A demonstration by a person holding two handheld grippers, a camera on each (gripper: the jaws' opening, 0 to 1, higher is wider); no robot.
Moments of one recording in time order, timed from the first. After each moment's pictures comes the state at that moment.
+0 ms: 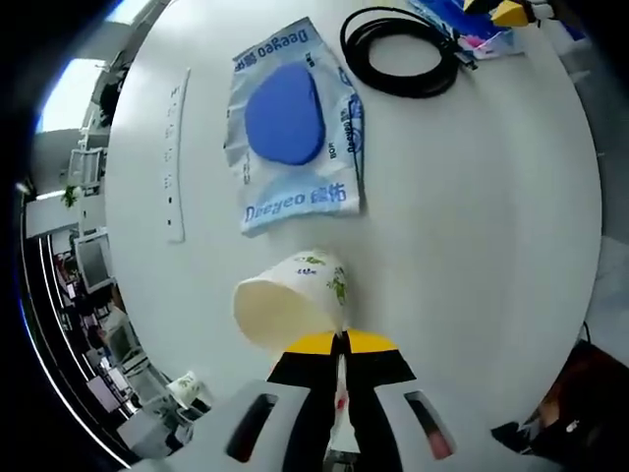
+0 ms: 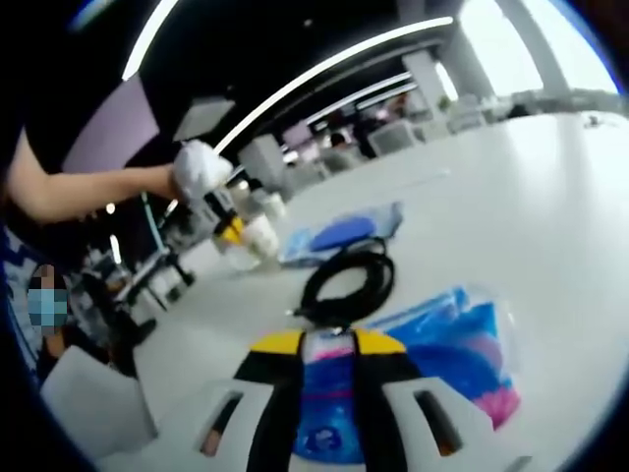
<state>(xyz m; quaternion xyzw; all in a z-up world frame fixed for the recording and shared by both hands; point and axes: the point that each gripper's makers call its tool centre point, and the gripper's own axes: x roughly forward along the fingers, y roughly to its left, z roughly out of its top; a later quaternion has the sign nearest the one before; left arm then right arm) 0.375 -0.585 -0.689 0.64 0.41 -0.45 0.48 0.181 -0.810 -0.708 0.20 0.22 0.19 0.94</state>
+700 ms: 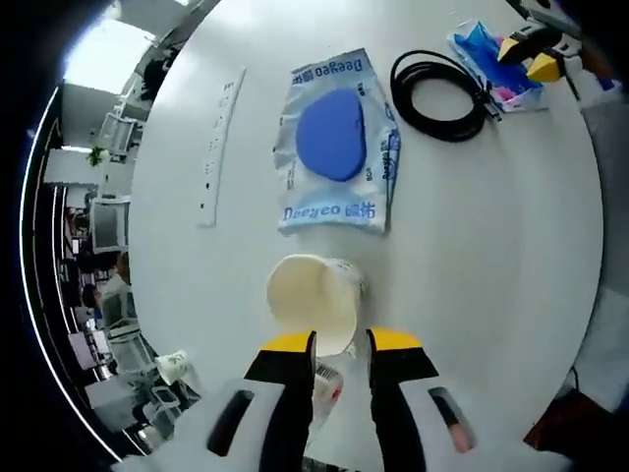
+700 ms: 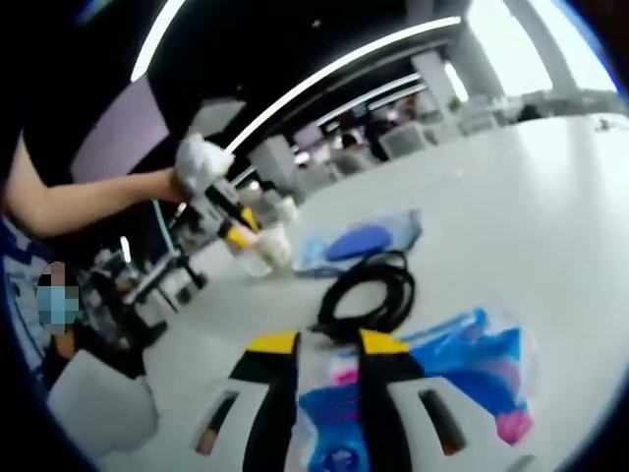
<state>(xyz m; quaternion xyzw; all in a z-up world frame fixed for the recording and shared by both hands) 0.369 -0.595 -0.657 0.55 0.39 -0.42 0.61 0.195 -0.795 -0.685 0.20 0.21 0.22 0.93</state>
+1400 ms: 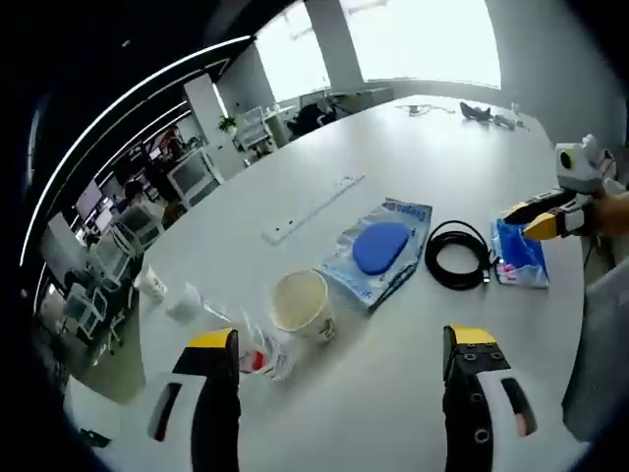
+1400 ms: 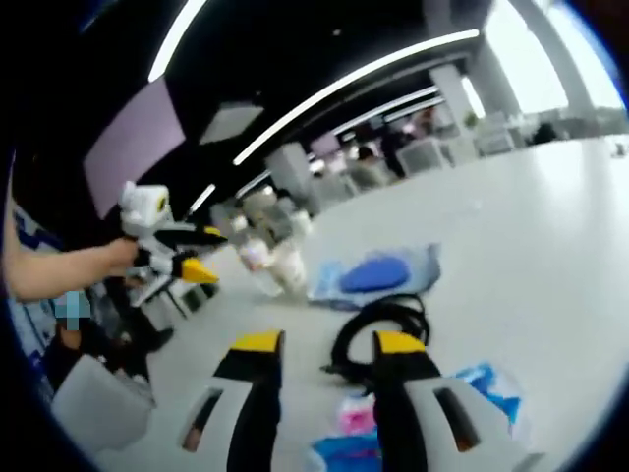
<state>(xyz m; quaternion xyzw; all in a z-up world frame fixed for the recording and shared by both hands) 0.302 -0.575 -0.603 0.22 0.27 -0.34 0.87 0.211 -0.787 -0.651 0.17 0.18 0.24 0.94</state>
